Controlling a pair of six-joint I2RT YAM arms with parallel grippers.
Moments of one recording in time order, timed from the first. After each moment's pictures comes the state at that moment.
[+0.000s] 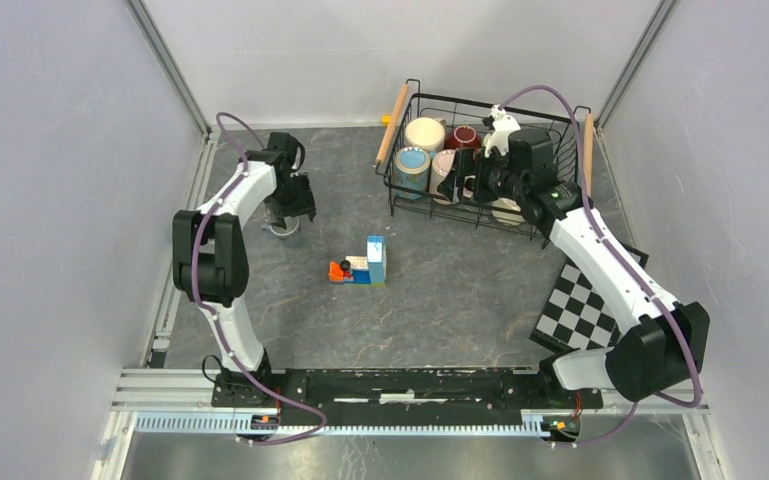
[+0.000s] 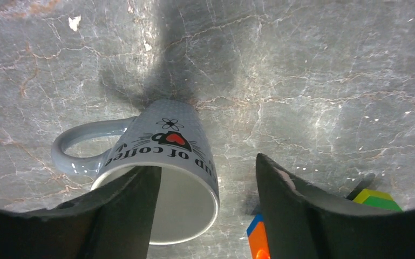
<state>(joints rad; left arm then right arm) -0.13 1.89 1.47 -0.85 -0.08 -0.38 0.35 1.34 1.23 -0.38 -0.25 0.27</state>
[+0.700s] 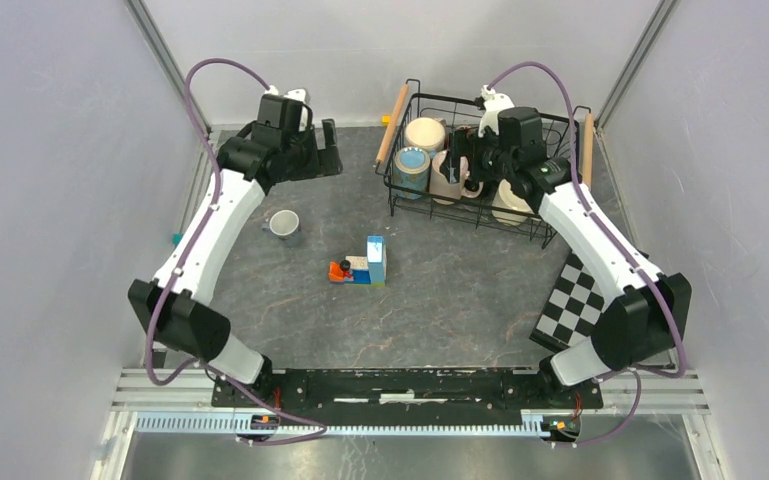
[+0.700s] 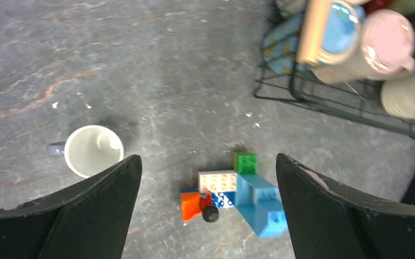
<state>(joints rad) -0.31 1.57 1.68 -0.87 -0.08 -0.36 0.36 1.49 1.42 -0.44 -0.12 0.19</state>
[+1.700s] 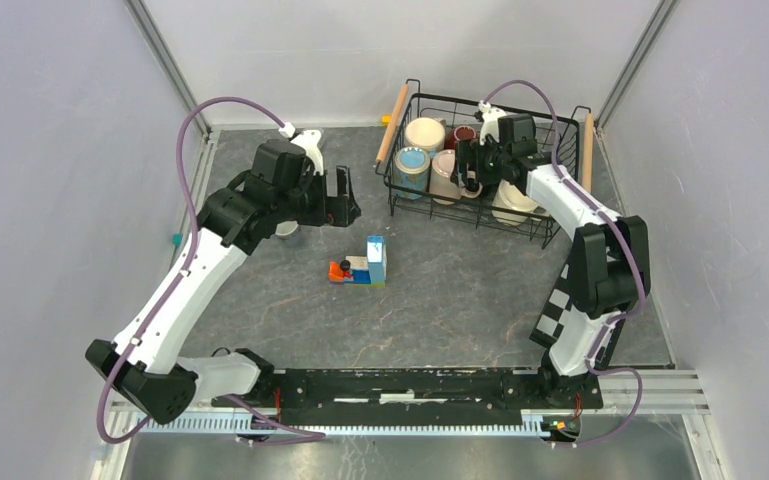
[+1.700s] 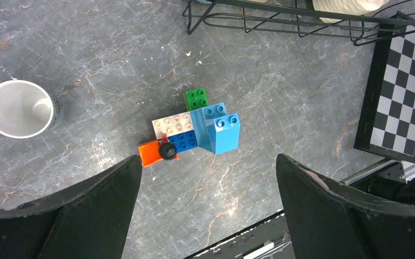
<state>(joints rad) -0.53 1.23 1.43 -0.88 0.02 -0.37 0.21 1.80 1.42 -0.32 -0.21 0.05</state>
